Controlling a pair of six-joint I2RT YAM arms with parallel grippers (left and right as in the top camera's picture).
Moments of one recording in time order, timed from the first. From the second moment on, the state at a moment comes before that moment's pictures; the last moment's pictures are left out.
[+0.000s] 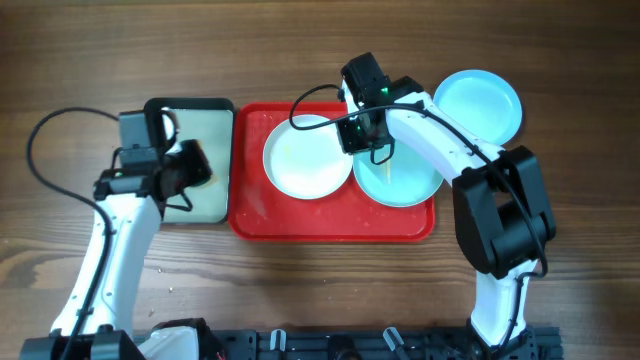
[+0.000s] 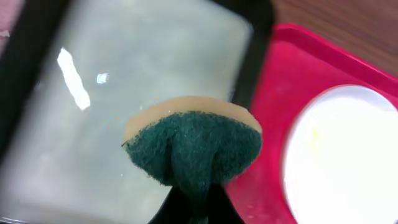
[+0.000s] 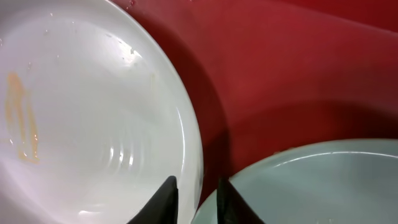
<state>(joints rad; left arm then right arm) 0.06 1.34 0.88 -0.58 0.09 -0.33 0.46 2.08 1.53 -0.80 -0.13 0.20</state>
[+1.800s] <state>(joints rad) -0.28 1.53 0.88 -0.36 0.13 -0.38 0.46 2.08 1.43 -0.62 -0.22 0.32</state>
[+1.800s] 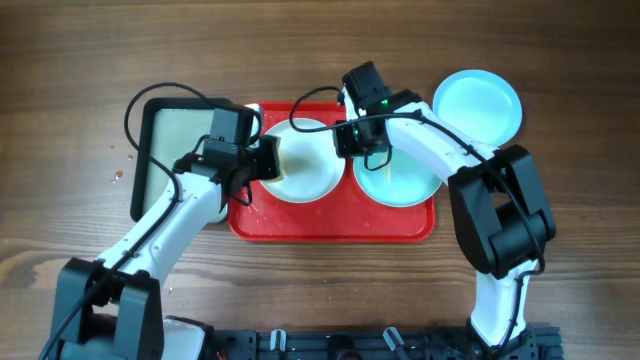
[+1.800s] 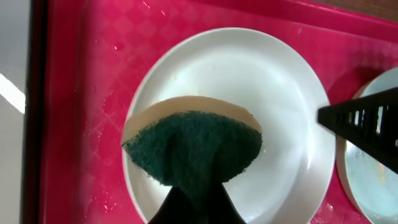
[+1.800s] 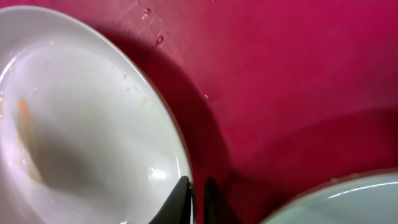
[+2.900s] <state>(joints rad) -0.28 1.74 0.90 -0.37 0.02 -0.51 0.54 2.08 1.43 -0.62 -0.20 0.36</state>
